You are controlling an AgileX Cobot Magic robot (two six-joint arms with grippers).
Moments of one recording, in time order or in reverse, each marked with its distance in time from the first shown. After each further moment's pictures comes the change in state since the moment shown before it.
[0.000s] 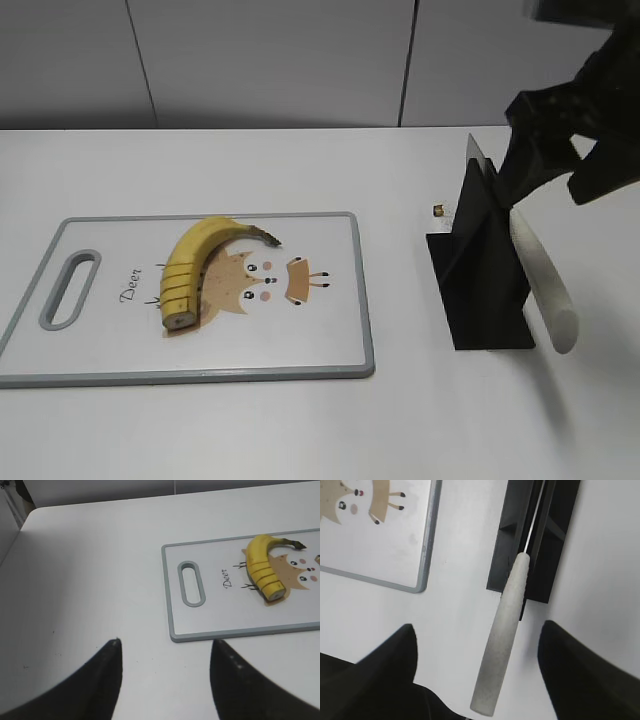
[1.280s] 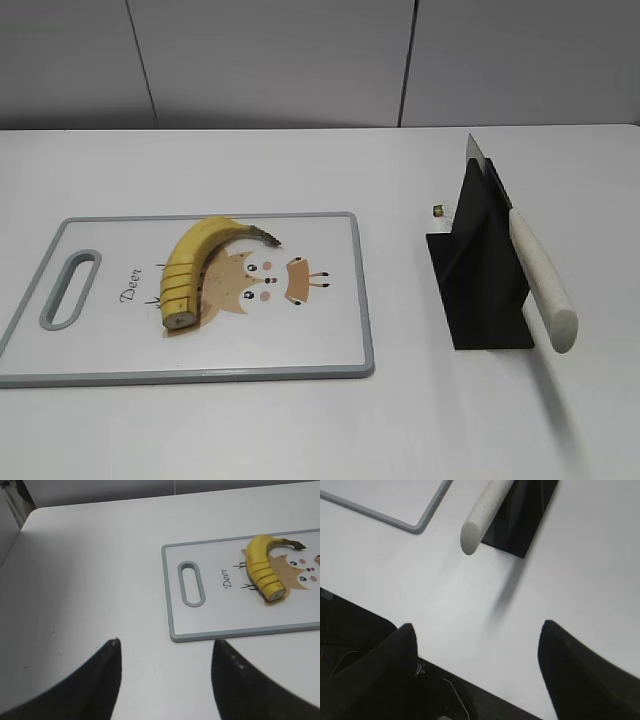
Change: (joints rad) left arm 0.000 0.000 0.000 0.000 0.000 0.000; right arm 0.001 -1.057 0.642 -0.038 -0.043 -0.212
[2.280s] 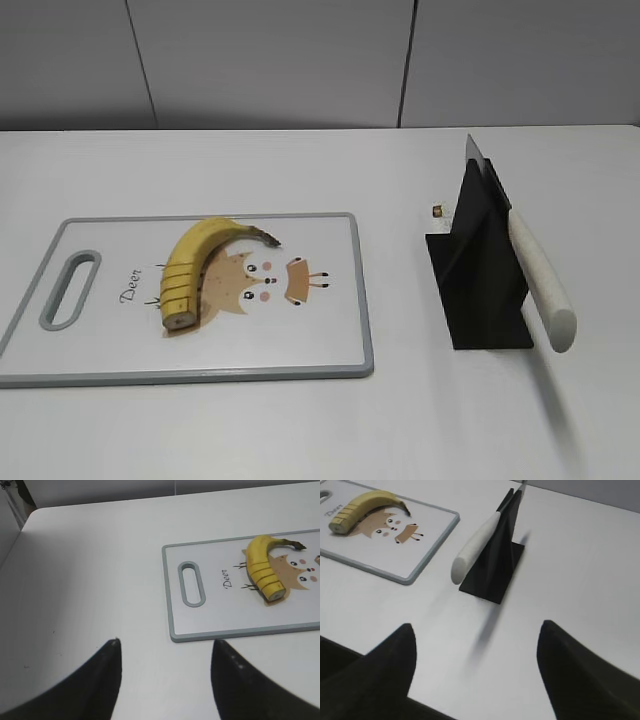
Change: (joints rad) left arm 0.001 0.000 0.000 0.000 -0.001 0.000; right arm -0.077 -0.434 0.048 0.008 0.042 -0.045
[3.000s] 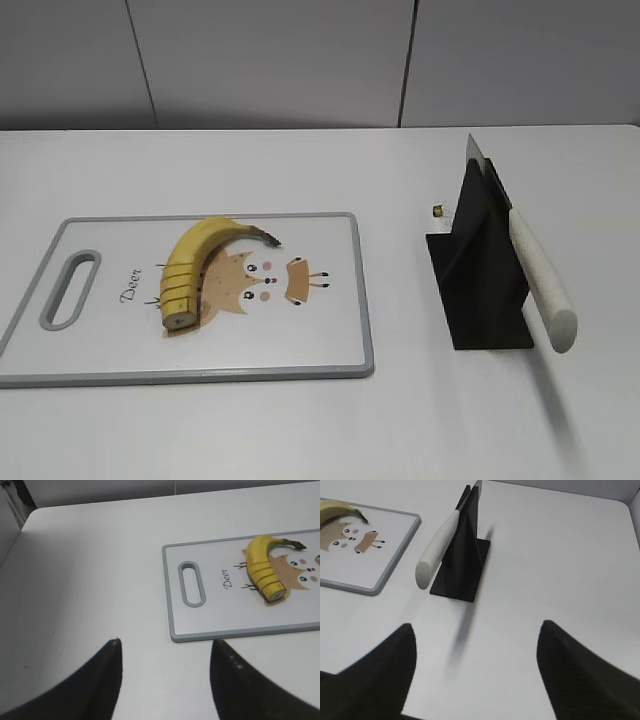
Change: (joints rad) left arm 0.000 0.000 0.000 0.000 0.000 0.000; right arm -0.174 0.000 0.000 0.006 0.000 -0.001
